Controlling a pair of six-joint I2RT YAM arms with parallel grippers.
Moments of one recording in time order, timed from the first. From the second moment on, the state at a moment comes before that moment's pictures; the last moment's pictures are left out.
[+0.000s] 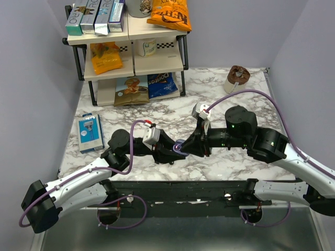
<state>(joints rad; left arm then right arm) -0.86 0.89 0.54 0.62 0.81 -0.28 1.05 1.01 1.27 -0.60 -0.34 0.12</state>
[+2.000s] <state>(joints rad) -0.86 0.87 0.54 0.58 0.73 -0.27 1.06 1.04 1.30 -0.62 -0.22 0.24</state>
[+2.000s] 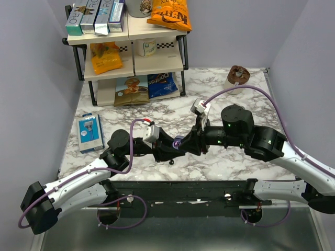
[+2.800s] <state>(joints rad) -0.86 0.87 0.53 0.58 0.72 -0.27 1.06 1.07 1.32 -0.63 -0.23 0.22</state>
